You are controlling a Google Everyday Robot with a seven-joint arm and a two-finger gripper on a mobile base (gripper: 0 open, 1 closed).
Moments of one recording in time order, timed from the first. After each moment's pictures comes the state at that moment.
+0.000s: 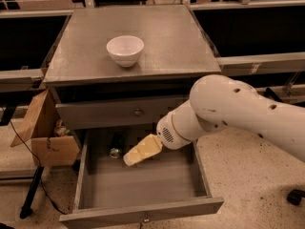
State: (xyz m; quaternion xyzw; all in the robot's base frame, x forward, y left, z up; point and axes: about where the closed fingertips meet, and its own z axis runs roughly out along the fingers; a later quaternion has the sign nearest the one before) arm 0.464 -0.003 0.755 -0.35 0.89 0.21 0.21
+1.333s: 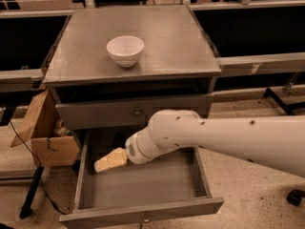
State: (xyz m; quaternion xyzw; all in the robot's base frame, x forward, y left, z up) arm 0.480 0.082 0.661 -0.26 0.91 0.26 0.18
